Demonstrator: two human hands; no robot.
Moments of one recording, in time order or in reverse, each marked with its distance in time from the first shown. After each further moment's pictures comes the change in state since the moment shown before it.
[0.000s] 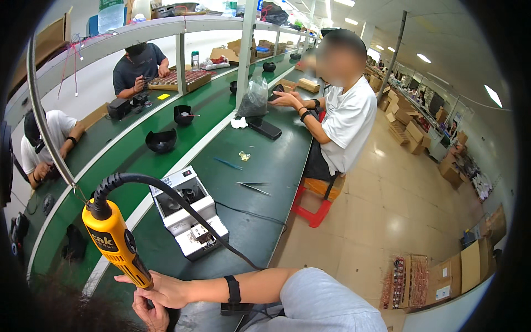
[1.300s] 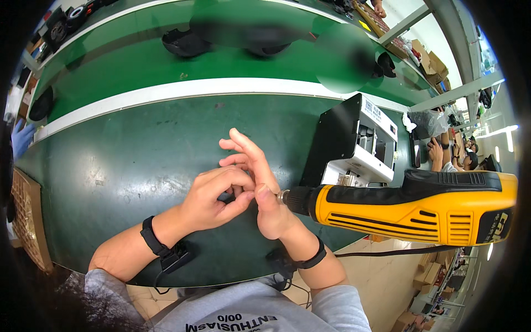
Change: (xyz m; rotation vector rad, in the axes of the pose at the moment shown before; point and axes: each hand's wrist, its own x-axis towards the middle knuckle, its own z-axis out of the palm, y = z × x) left_hand 0.020 0.005 0.003 -0.235 0.054 0.118; right_hand 0.010 -0.008 0.007 0.024 0.141 0.278
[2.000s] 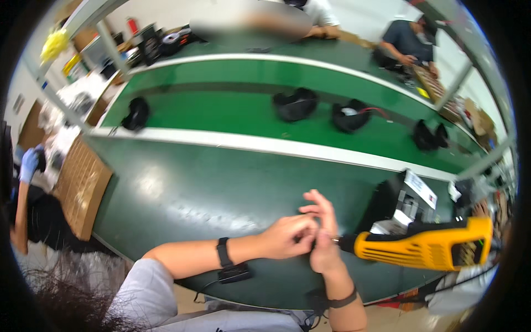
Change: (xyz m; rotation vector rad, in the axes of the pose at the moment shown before) left_hand -0.006 0.004 0.006 -0.022 -0.069 -0.116; right_hand -0.002 0.006 0.001 -0.127 0.078 -0.113
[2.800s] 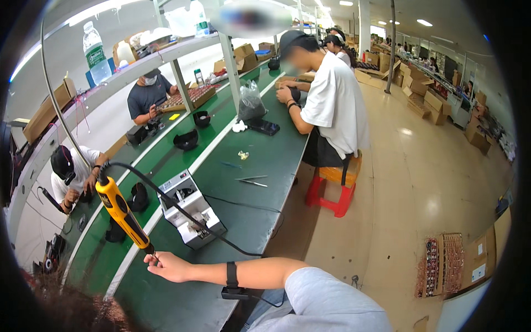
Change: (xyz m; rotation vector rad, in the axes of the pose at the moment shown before) left_hand -0.025 -0.066 -0.234 1.218 0.624 0.113; right_hand -0.008 0.033 -0.002 0.015 0.237 -0.070
